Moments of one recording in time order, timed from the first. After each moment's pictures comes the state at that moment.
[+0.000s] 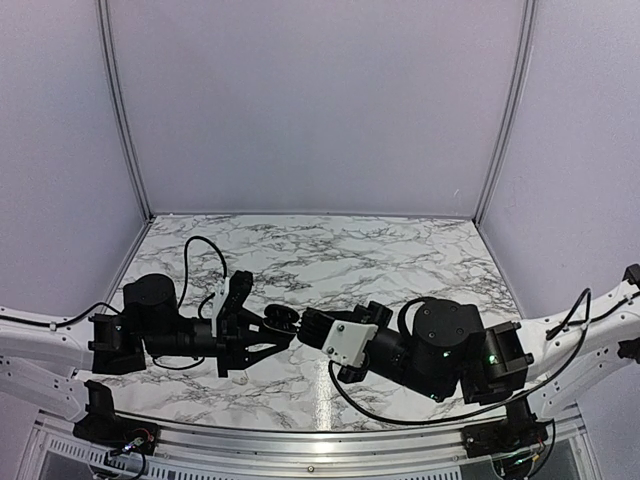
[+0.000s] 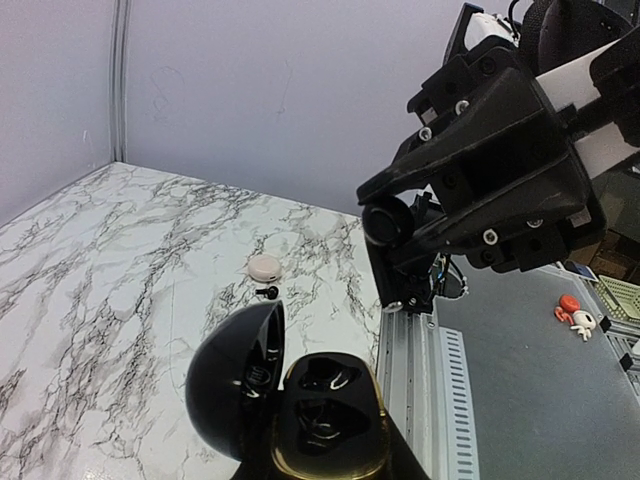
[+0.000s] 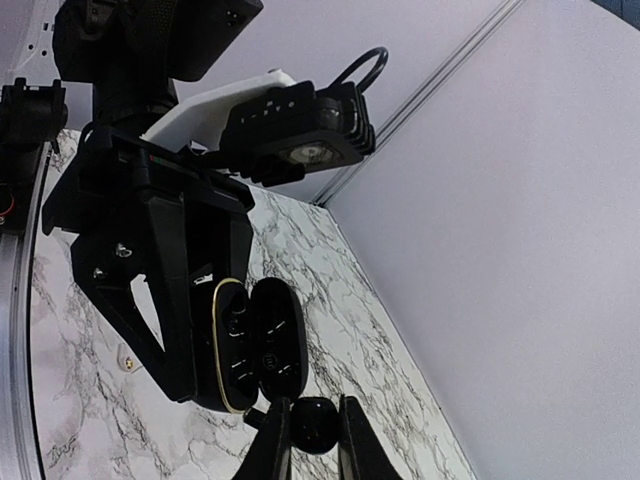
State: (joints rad) left arm -1.13 1.07 0.51 0.42 0.29 -0.16; right arm 1.54 1.26 0.85 0.27 0.59 -0.59
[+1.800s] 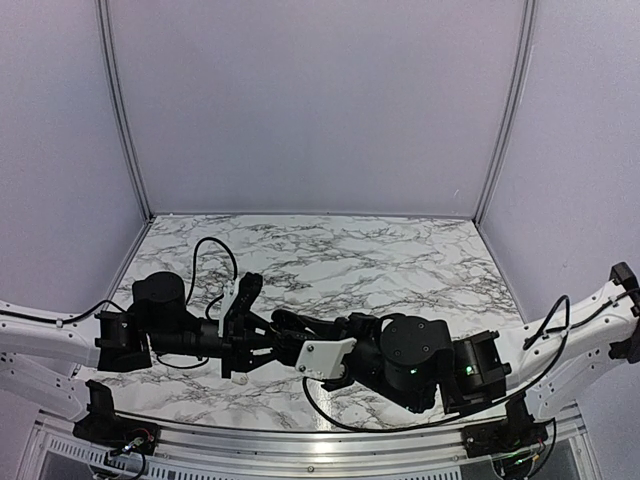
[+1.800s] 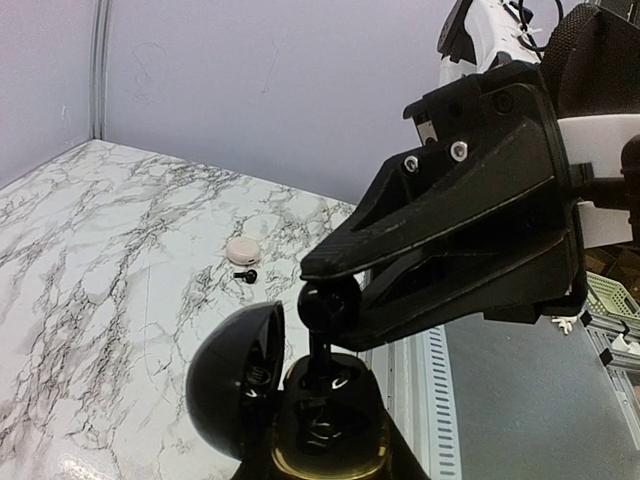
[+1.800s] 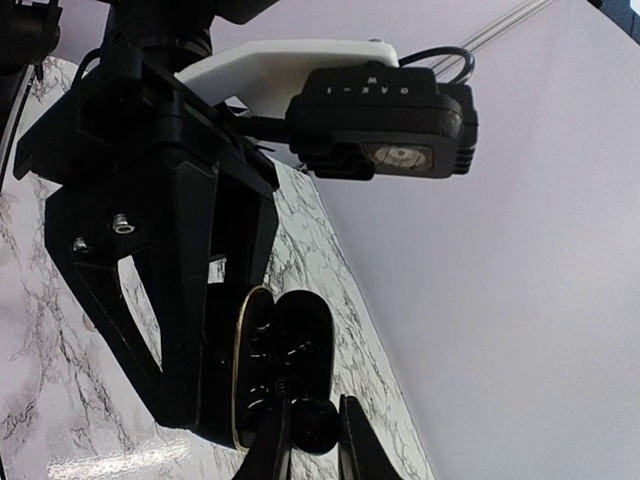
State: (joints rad) left arm -1.12 1.12 0.54 0.40 0.36 -0.20; right arm 1.56 1.37 0.88 0.27 0.69 -0.69
